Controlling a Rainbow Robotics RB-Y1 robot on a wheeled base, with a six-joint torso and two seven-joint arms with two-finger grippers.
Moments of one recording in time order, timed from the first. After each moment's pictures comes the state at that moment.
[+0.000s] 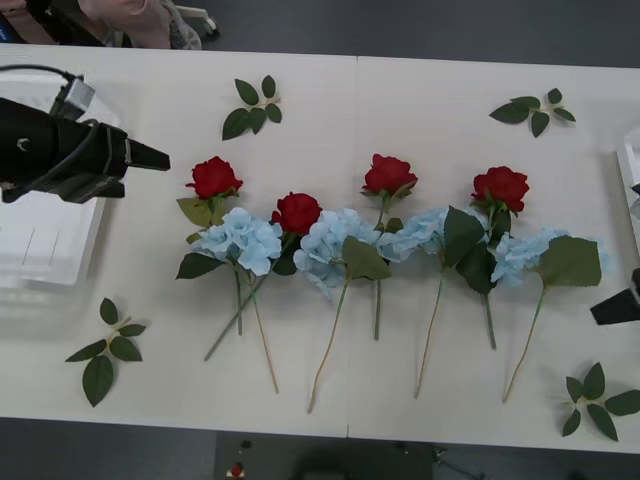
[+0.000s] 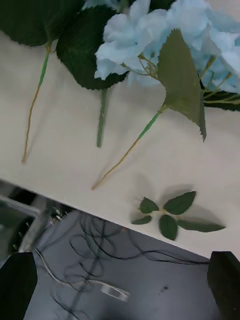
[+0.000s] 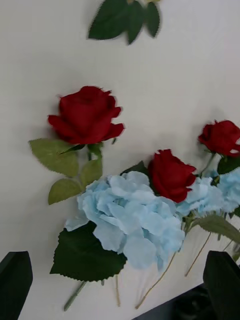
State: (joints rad) right arm 0.07 -1.24 -0.15 -2.14 -1.38 1.47 1.29; left arm -0.53 1.05 -0.28 -1.59 1.52 1.12 -1.15
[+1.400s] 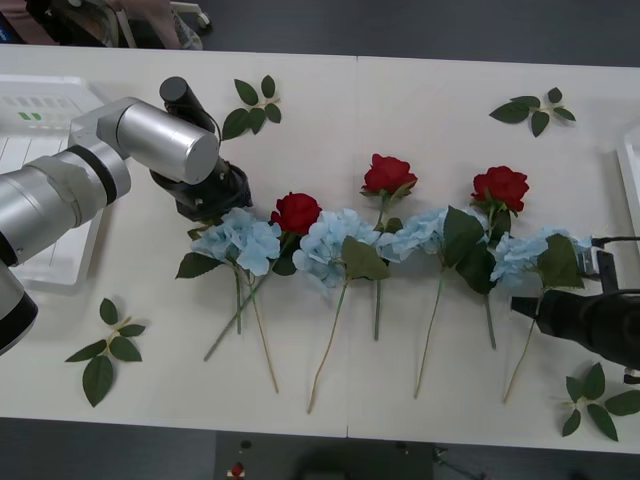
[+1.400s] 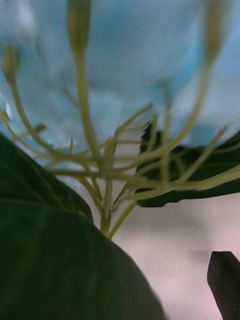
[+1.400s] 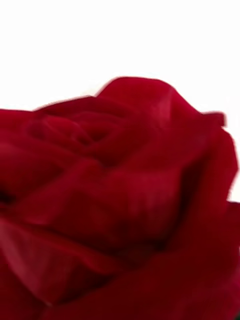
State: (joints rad) right arm -0.01 -1.10 0.51 -1.68 -0.99 0.43 1.08; left arm -1.07 0.54 -0.98 -0.82 1.06 0.96 -0.80
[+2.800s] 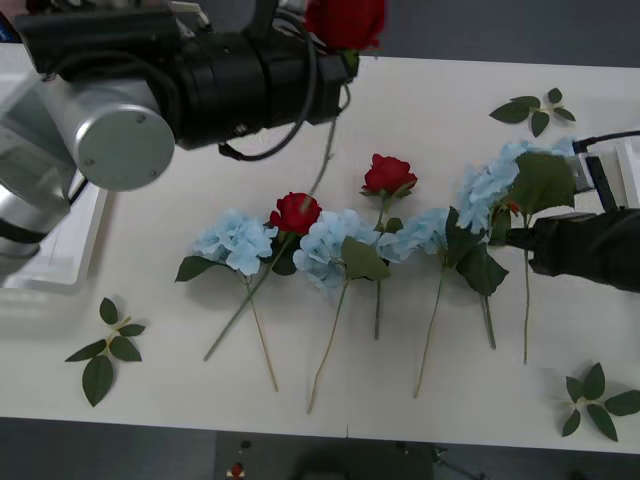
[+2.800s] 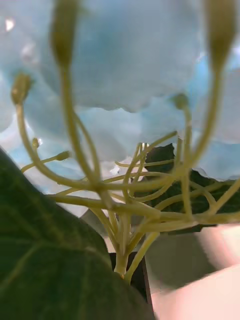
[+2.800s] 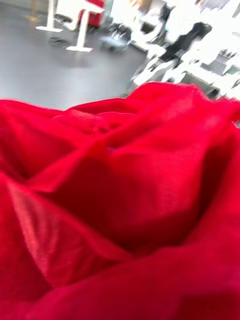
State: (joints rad) right arm -0.02 -1.08 0.09 -1.99 -1.53 0.84 1.60; left arm -0.71 0.62 -0.47 -1.89 1.05 0.62 -1.55
